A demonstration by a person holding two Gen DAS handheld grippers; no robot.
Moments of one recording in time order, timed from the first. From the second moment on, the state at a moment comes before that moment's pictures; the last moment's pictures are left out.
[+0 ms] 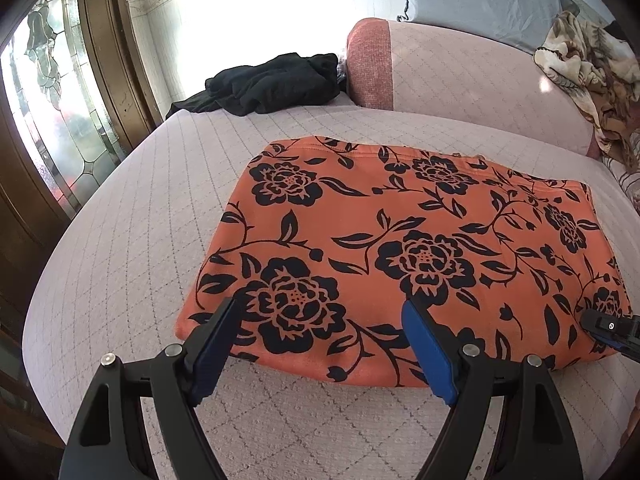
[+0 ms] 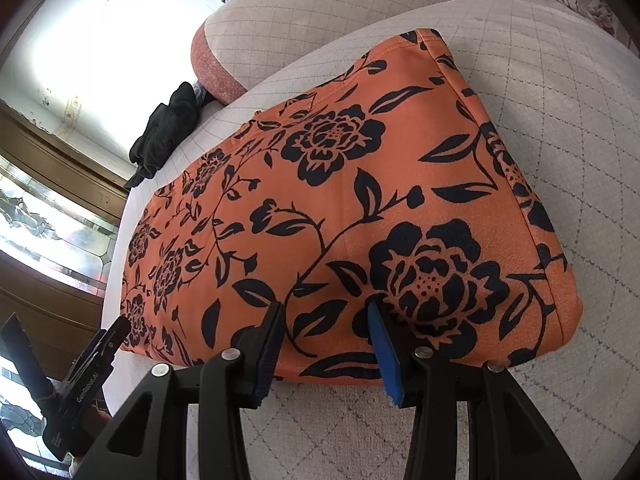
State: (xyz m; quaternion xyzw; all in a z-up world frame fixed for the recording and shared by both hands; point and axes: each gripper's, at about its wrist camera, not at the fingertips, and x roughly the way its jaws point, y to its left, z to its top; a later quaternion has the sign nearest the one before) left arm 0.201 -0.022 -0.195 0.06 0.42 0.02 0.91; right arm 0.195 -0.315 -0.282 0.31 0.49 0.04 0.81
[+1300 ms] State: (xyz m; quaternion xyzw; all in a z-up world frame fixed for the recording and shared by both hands) left arm 0.226 0.078 -0.231 -0.22 0.47 0.03 0.86; right arm 0.132 -0.384 -0.318 0.58 0.41 0.01 0.71
